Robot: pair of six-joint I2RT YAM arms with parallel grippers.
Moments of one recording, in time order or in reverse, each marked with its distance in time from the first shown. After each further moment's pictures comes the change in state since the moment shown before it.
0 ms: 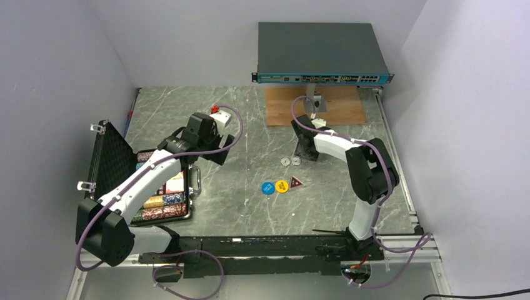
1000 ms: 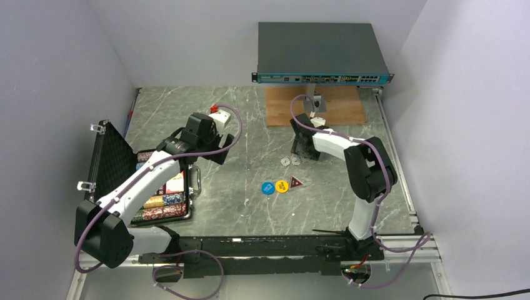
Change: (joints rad) left arm 0.000 -0.014 -0.008 0.016 0.000 0.000; right arm 0.002 0.034 0.041 0.008 0.006 0.005
